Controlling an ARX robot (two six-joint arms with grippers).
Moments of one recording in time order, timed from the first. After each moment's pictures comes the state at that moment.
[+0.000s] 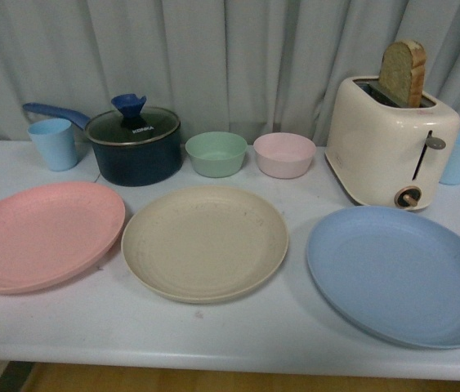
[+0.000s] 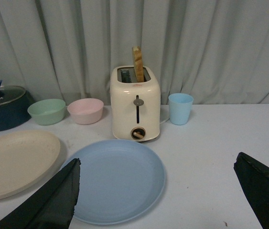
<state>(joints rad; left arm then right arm) 0.00 0.01 0.01 0.00 0.00 -0.01 0.00 0.00 0.01 0.00 0.00 -0.01</state>
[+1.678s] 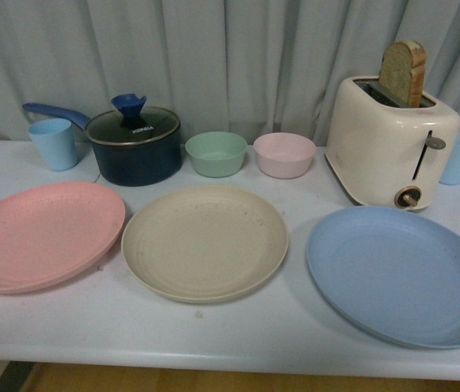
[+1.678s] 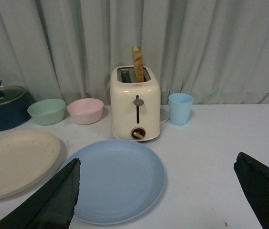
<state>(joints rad) 0.00 0.01 0.01 0.00 0.00 -0.01 0.00 0.00 0.01 0.00 0.00 -0.01</state>
